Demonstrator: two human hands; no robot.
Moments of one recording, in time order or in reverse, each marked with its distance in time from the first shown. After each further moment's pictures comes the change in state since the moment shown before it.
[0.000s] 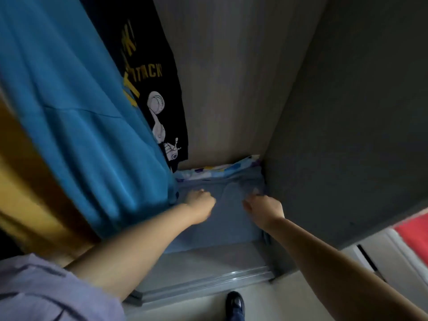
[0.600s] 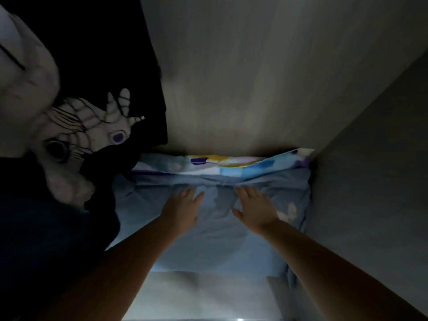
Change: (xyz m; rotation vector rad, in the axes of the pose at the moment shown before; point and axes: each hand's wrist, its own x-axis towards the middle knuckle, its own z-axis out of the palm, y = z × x) left_hand 0.286 -0.075 0.235 -0.154 -0.034 -0.247; right_hand 0.314 0.041 0.237 -0.114 -0.154 -0.316
